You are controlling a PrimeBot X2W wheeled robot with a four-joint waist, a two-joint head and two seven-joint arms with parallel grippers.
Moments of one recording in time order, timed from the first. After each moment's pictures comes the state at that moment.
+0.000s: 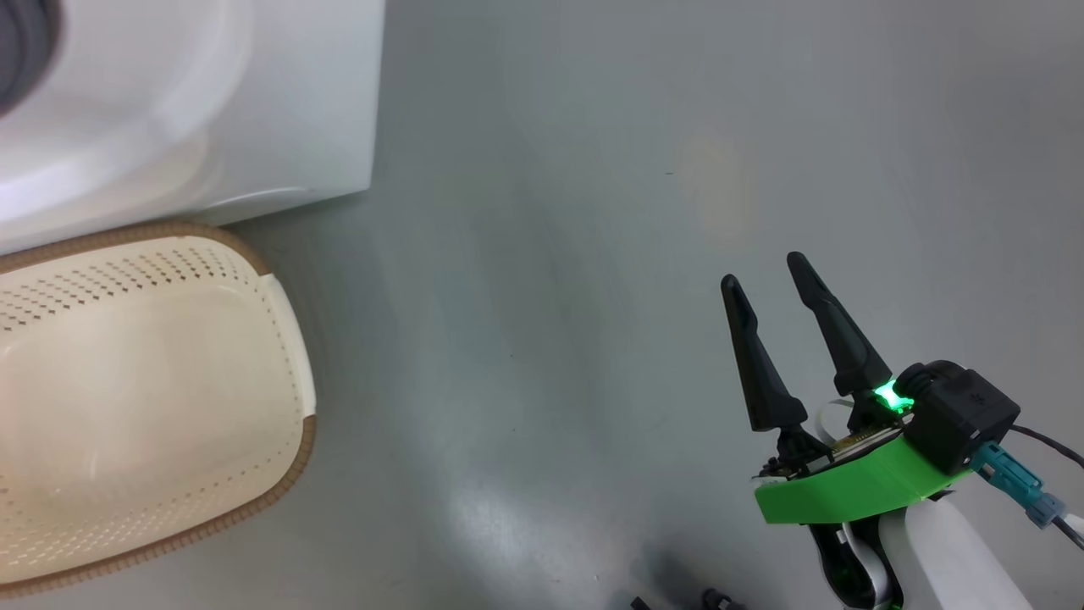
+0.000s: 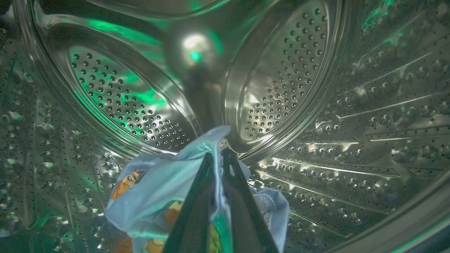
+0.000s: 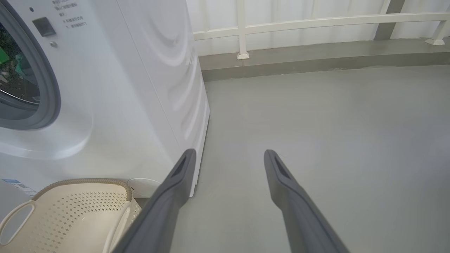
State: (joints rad) left arm -1.39 0.57 -0.32 1.08 -0.55 -0.02 -0.26; right arm -0.22 -0.08 0.23 0.01 0.32 0.13 -0.25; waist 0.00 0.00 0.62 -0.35
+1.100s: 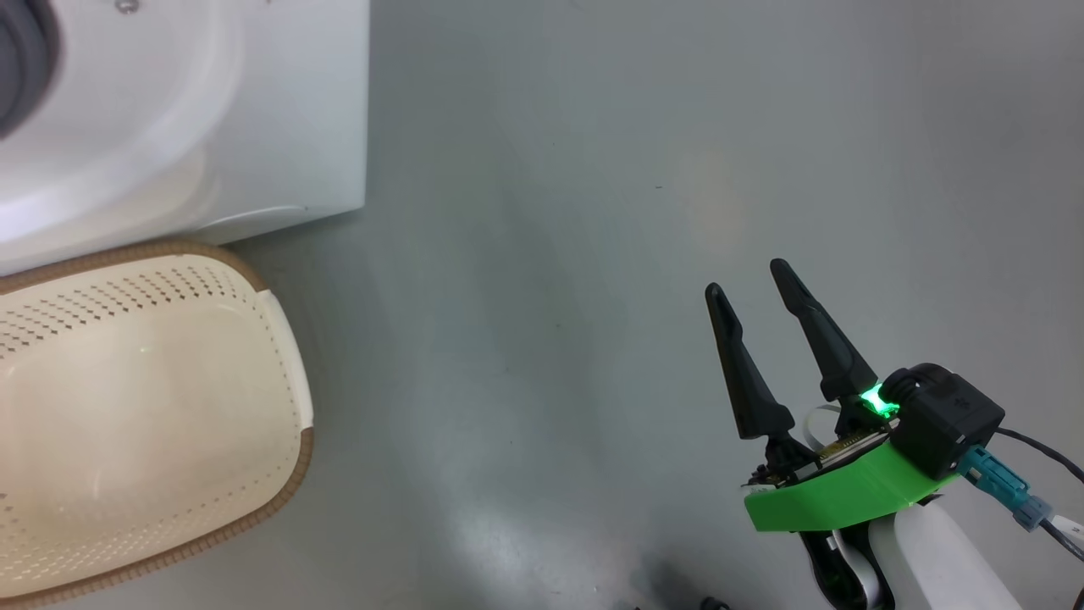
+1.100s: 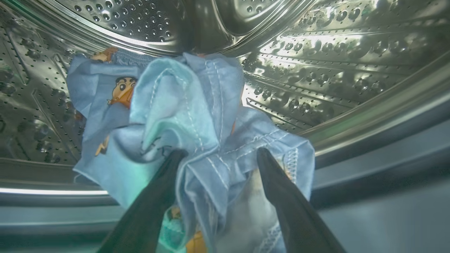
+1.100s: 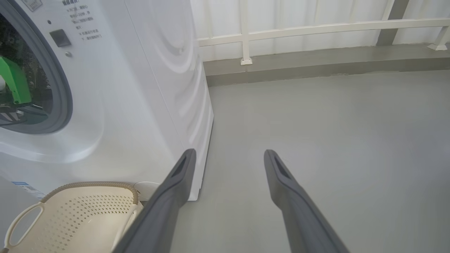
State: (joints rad) left arm -1.37 0.55 -0.39 1.30 -0.48 -0.09 0.00; right arm -0.22 -0.08 0.25 0.01 0.33 0.13 -0.25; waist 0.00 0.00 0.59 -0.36
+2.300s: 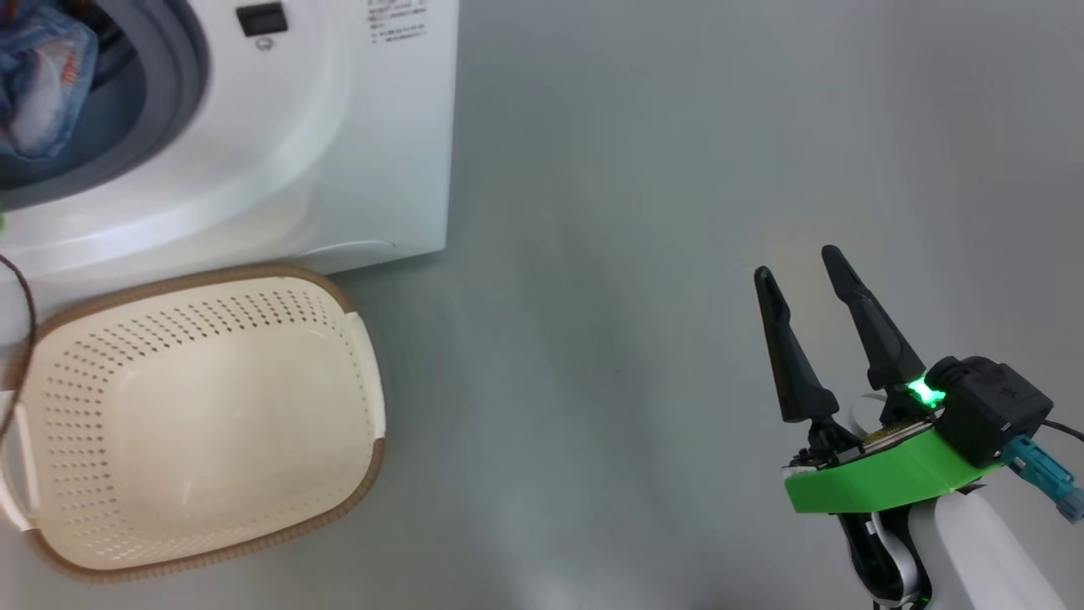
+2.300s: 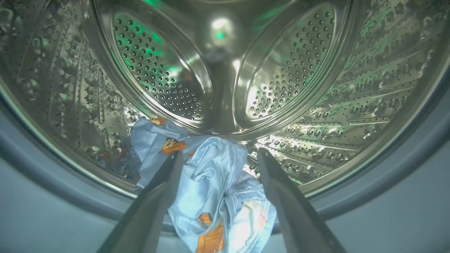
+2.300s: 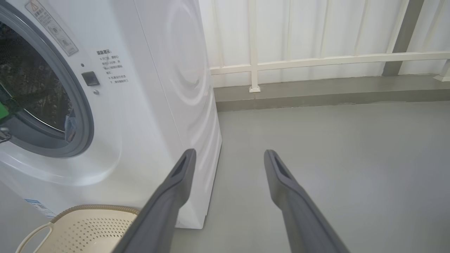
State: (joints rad) left arm -1.09 0.44 -0.14 1.02 -0.57 -0.10 -0.26; right arm -0.22 -0.11 0.20 0.02 0.33 0.13 -0.25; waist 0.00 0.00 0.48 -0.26
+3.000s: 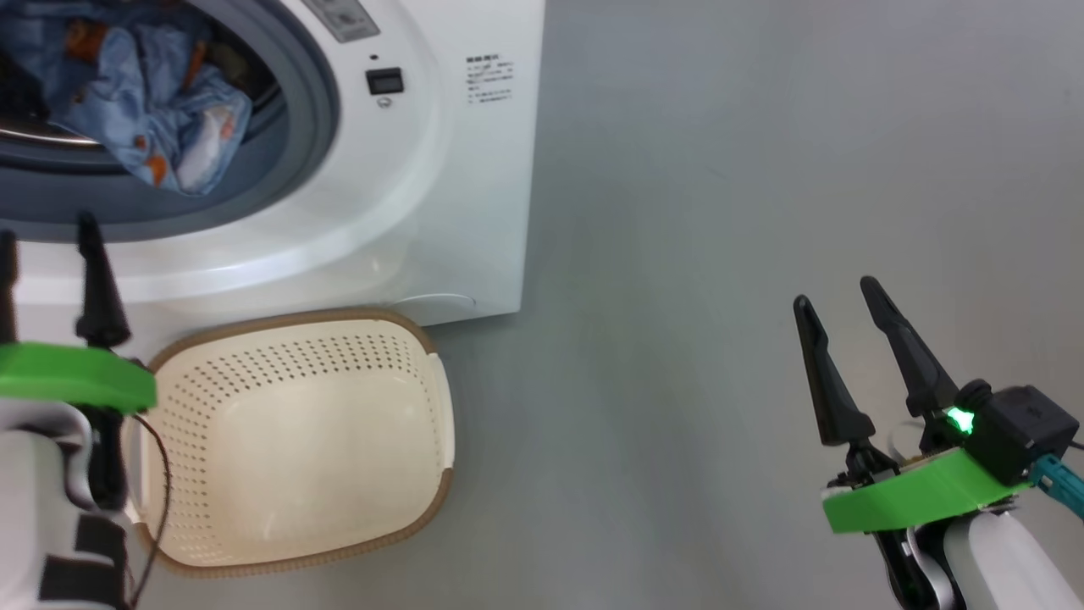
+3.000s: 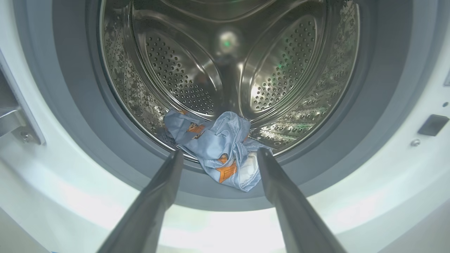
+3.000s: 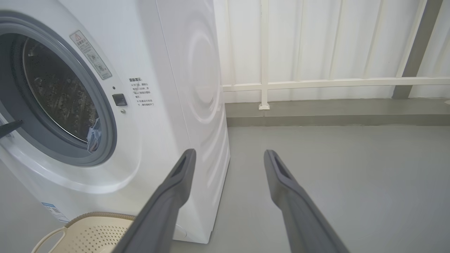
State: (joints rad) left arm -0.67 0.27 0.08 0.72 -0.37 -0.13 -0.26; right arm -0.17 -0.17 0.16 0.04 0.33 0.13 -0.25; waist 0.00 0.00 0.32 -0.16
